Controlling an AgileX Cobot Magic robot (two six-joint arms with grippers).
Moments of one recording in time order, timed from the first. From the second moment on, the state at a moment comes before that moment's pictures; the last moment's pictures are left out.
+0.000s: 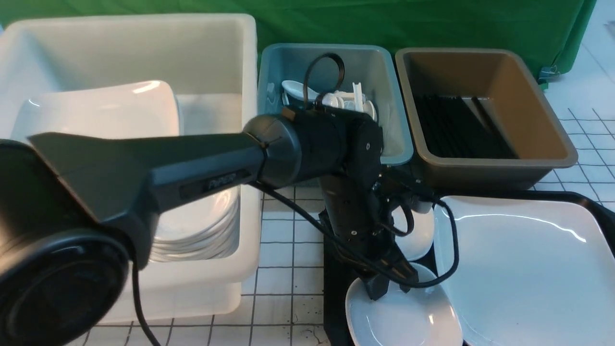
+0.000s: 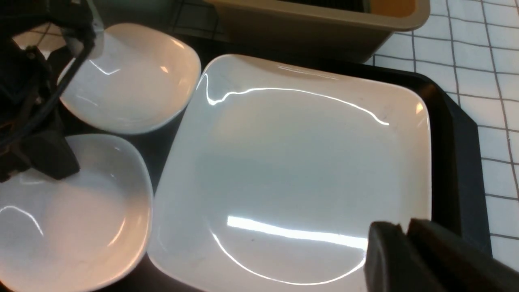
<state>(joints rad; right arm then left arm) 0.18 0.59 -0.64 -0.03 0.80 -0.03 -0.73 2.12 -1.65 -0.25 1.05 0.24</state>
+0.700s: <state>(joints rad) 0.18 0.59 -0.64 -0.03 0.79 -0.03 -0.72 1.73 -1.70 -0.16 1.08 -0.02</state>
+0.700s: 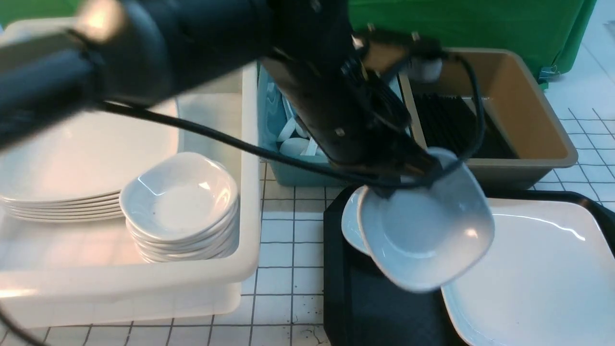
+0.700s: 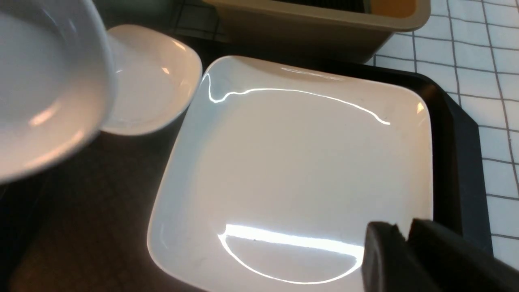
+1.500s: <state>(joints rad) 0.18 0.59 -0.64 -0.03 0.79 -0.03 0.06 1.31 -1.10 -0.41 0.85 -0.15</state>
